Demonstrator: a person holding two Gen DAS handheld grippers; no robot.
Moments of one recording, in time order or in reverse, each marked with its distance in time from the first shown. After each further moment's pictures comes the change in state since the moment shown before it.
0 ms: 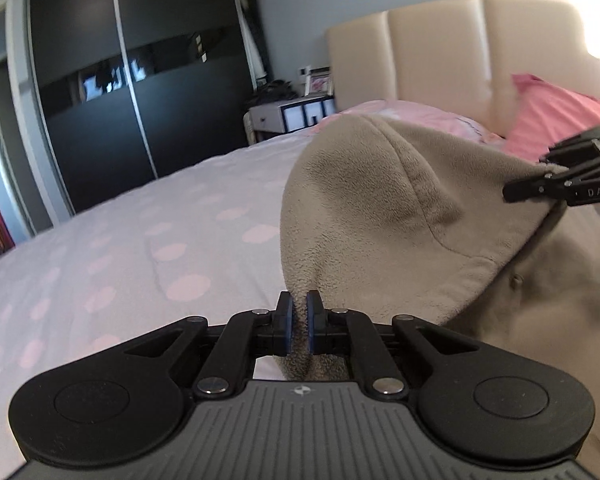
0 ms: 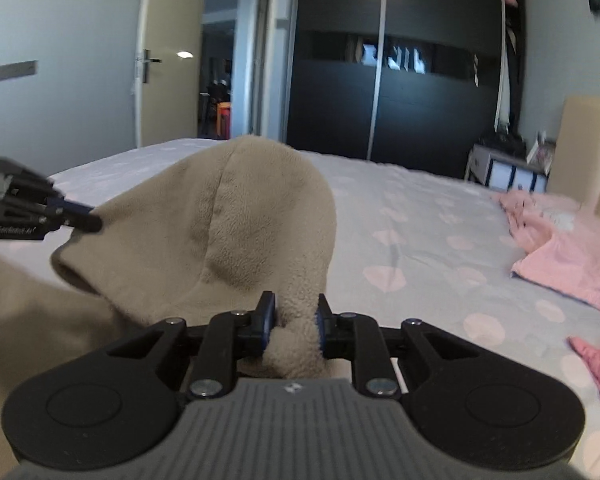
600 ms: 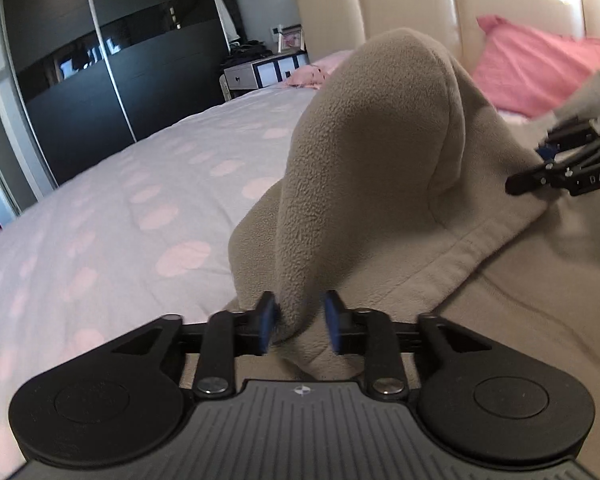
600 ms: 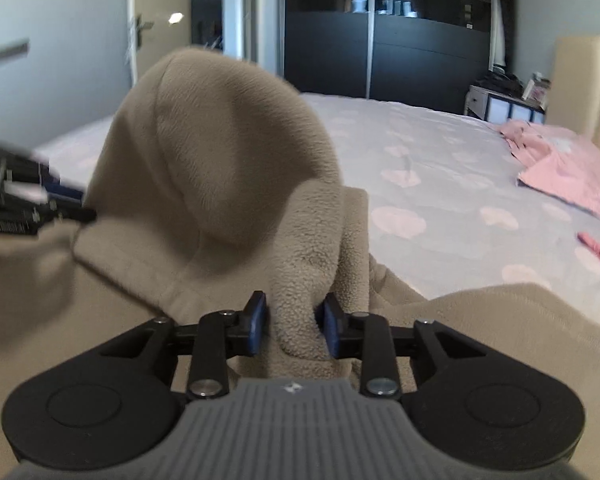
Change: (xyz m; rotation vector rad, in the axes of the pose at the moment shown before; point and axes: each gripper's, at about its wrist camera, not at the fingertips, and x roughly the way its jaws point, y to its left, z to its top) left arm -0.003 -0.037 -0.050 0.075 0.119 -0.010; right arm -0.013 0.028 -0.068 0.050 0.174 -0.001
